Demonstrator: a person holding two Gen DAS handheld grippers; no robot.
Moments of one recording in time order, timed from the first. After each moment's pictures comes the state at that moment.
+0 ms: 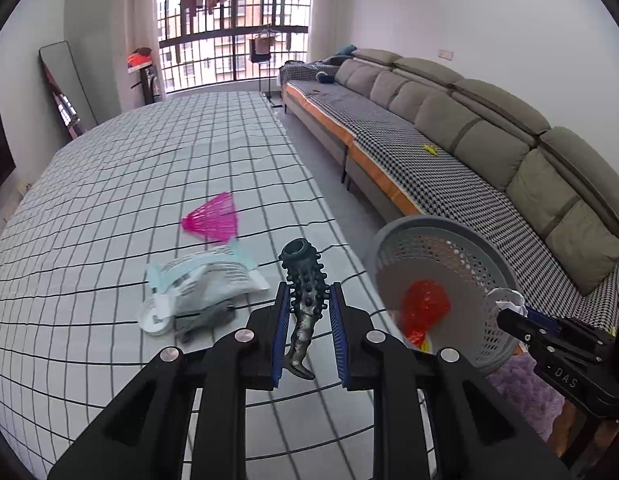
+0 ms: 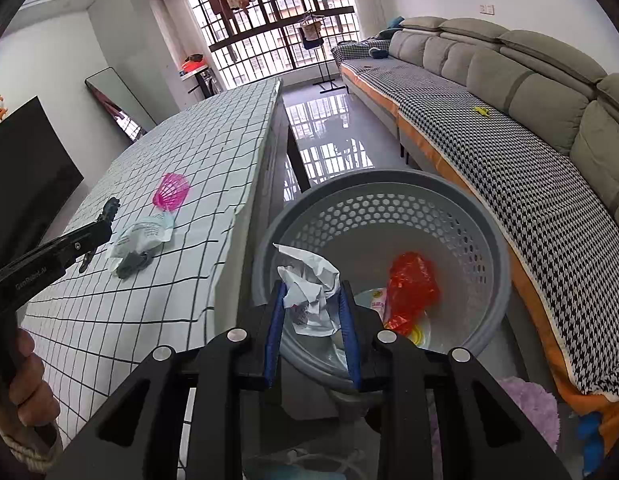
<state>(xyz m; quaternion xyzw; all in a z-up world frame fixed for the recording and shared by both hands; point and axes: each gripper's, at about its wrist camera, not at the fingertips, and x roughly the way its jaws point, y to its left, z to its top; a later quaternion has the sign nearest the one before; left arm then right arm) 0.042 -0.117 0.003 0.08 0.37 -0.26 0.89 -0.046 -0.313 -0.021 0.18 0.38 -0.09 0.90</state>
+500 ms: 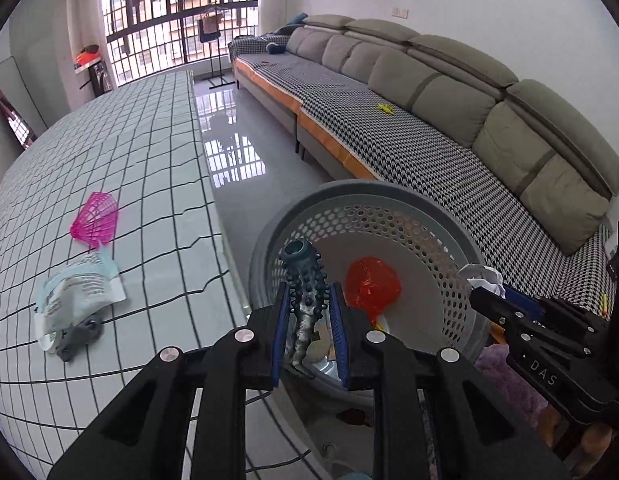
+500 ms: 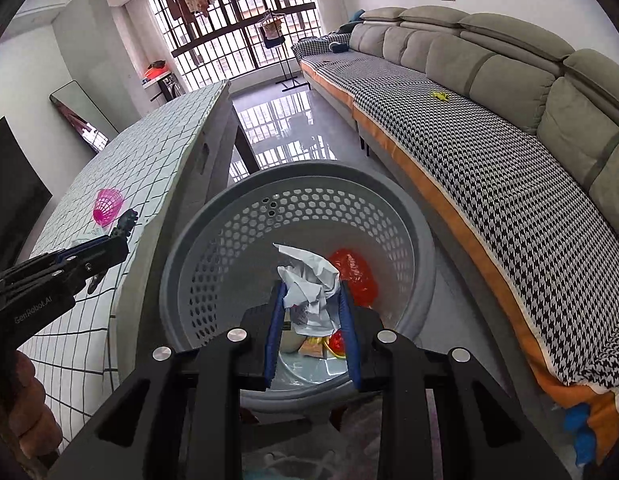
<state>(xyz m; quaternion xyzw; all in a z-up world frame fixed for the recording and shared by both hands) 0.033 -0.228 -0.040 0.13 0.41 -0.31 0.85 -0.053 -0.381 -0.054 0.20 0.40 -0.14 0.89</state>
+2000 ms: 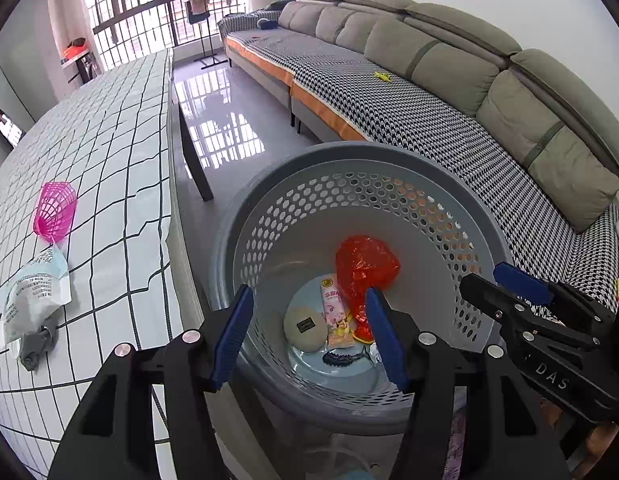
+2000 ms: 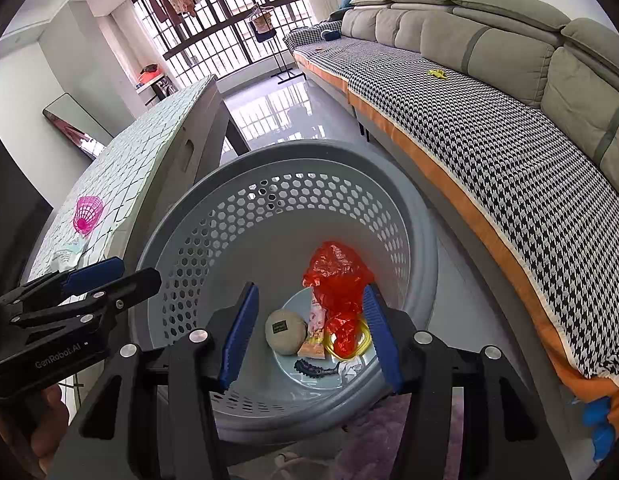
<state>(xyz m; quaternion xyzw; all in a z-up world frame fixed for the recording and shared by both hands) 0.041 -0.264 -0.079 0.16 0.44 -0.31 0.83 -0.041 -0.407 -0.088 0.24 0.40 -0.13 0.88</state>
